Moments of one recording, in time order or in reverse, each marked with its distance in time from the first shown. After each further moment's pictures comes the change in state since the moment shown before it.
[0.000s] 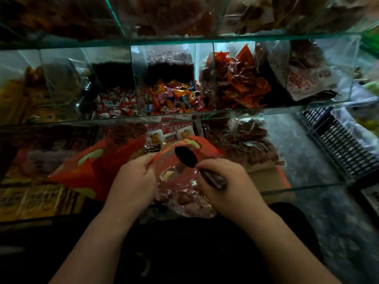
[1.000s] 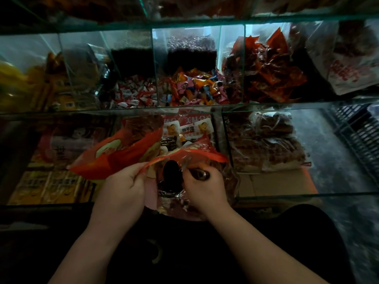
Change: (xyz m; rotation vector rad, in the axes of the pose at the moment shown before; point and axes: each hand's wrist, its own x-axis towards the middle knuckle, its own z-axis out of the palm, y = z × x) left_hand -0.020 -0.041 -0.029 0.010 0.100 -0.074; right_hand 0.027 0.009 0.130 0.529 0.065 0.460
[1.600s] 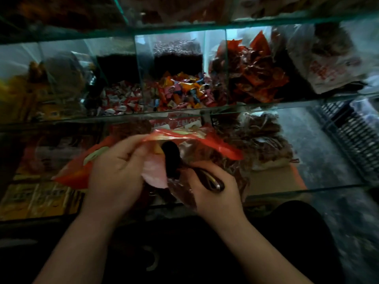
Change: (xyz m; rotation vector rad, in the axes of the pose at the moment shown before) left_hand 0.023 0.046 0.000 -0.129 0.105 0.310; right_hand -0.022 -0.017 -0.041 0.087 0.119 -0.290
